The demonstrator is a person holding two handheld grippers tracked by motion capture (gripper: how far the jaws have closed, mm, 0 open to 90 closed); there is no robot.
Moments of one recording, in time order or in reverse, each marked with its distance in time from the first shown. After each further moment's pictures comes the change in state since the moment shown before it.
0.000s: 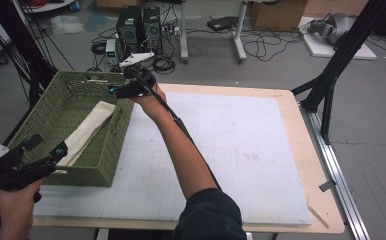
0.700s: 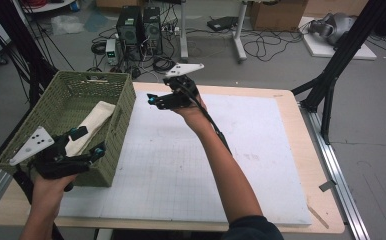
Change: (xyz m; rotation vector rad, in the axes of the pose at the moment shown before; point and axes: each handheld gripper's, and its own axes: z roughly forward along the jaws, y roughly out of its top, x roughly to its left) left arm -0.049 0.004 0.049 0.023 -0.307 0.056; right arm -0.023 -0.049 -0.106 -0.027 -0.049 0.025
